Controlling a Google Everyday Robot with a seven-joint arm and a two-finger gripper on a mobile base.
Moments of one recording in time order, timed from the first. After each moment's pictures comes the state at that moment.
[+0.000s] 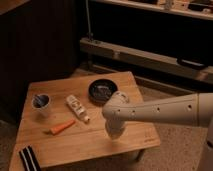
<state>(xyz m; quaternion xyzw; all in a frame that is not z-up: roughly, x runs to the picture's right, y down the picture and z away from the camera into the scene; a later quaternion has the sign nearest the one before) 0.043 0.241 0.754 -0.24 -0.27 -0.70 0.61</state>
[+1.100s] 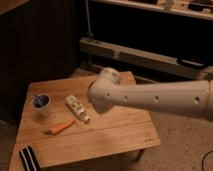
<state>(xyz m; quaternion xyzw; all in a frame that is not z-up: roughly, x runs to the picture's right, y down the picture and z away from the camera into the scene) -0.058 0.059 0.706 -0.09 -0.22 -0.82 0.53</state>
